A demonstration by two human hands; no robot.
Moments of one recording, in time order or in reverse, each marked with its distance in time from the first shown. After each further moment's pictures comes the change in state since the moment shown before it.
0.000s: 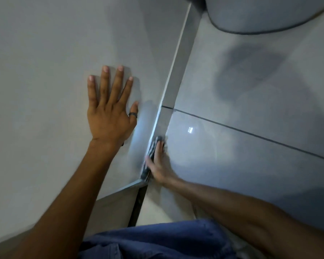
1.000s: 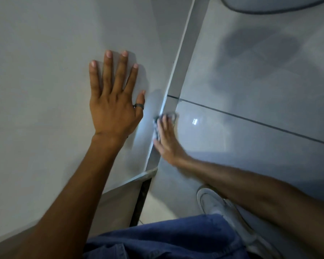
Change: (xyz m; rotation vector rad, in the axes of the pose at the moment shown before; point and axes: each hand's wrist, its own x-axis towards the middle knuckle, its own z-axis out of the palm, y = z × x) left_hand -0.002 -0.001 0.009 -0.034 0.060 0.039; right_hand 0.037 -0.004 -0.036 -0.423 0.083 -0.334
